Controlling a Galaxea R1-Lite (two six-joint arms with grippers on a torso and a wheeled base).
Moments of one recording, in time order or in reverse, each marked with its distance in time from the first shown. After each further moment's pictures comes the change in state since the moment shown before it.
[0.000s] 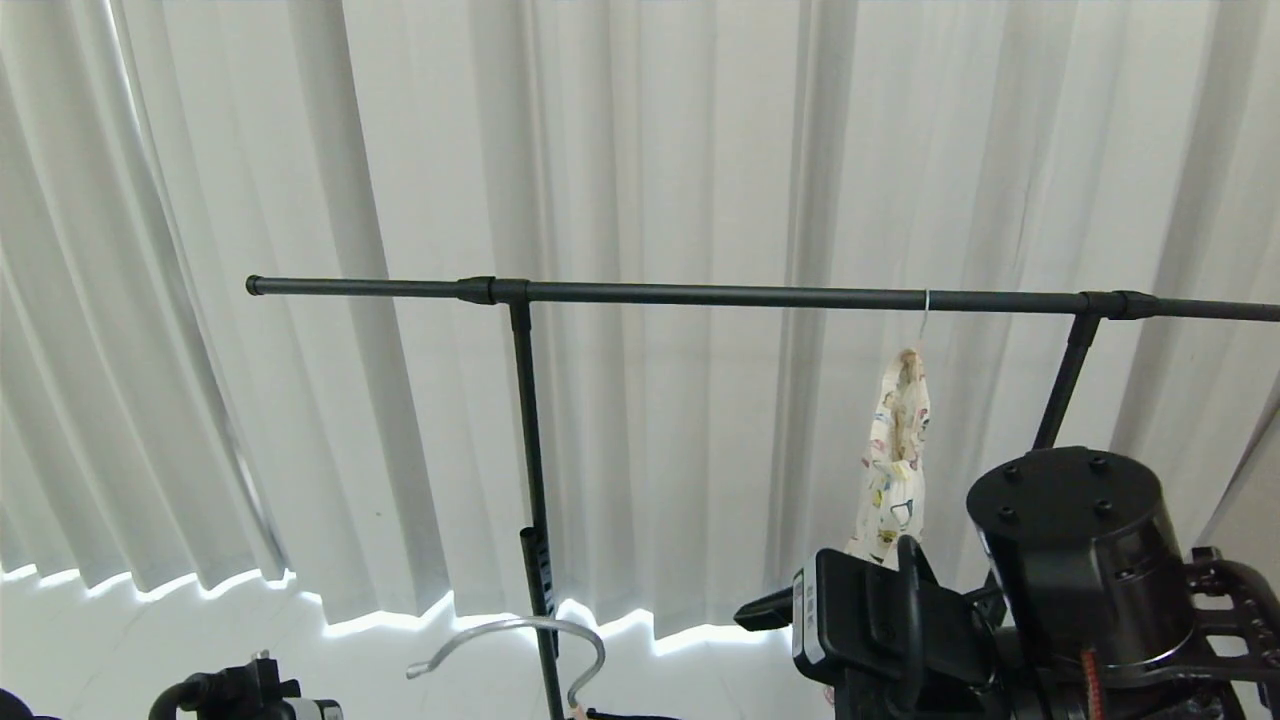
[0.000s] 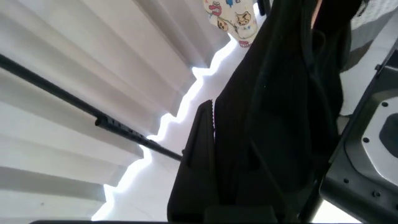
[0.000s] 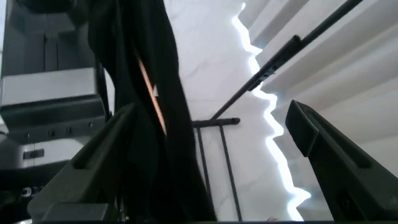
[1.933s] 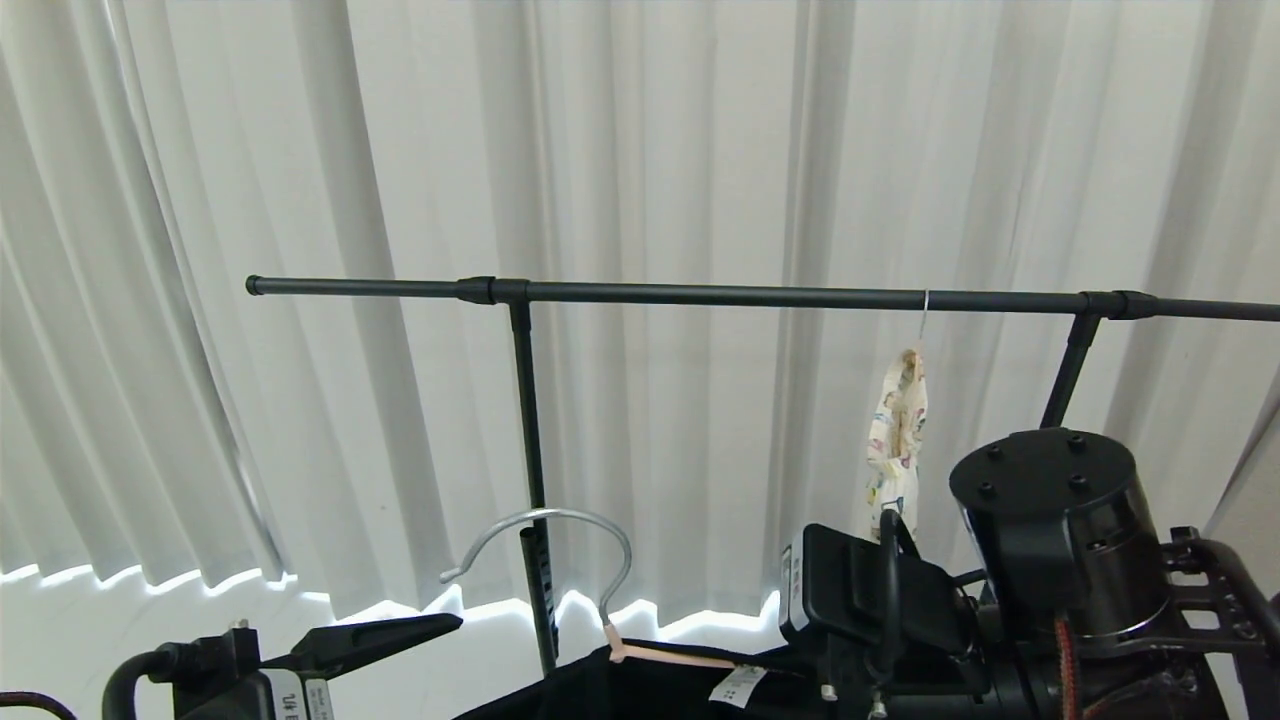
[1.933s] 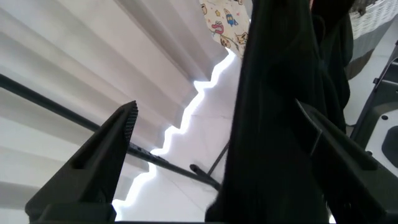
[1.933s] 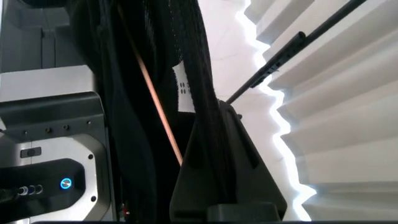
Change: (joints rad) left arm 0.003 -0.004 -0.044 -0.008 -0.014 -0.011; right arm -0.025 0.017 -0.033 -0.003 0.008 0.001
